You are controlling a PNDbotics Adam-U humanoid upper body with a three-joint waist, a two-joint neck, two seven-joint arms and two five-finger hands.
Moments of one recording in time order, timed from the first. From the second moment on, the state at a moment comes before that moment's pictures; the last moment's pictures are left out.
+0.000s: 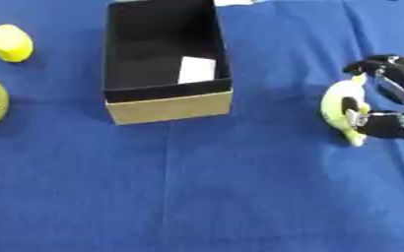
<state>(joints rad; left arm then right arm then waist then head) 0.06 0.52 0.18 -1.98 -0.11 -0.34 0.48 -0.09 -1.10 0.02 -1.99 0.48 0.33 0.20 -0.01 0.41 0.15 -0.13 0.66</state>
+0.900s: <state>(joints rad) 0.06 0.52 0.18 -1.98 -0.11 -0.34 0.47 -0.08 -1.10 -0.01 -1.99 0.62 0.27 0.27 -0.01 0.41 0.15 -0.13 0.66</state>
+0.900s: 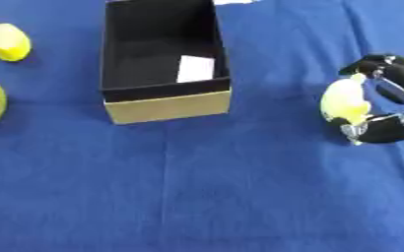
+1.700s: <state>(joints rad) 0.06 0.52 0.18 -1.98 -0.11 -0.34 0.47 -0.08 -1.10 0.00 -1.92 0.80 0.29 0.39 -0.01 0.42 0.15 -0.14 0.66</state>
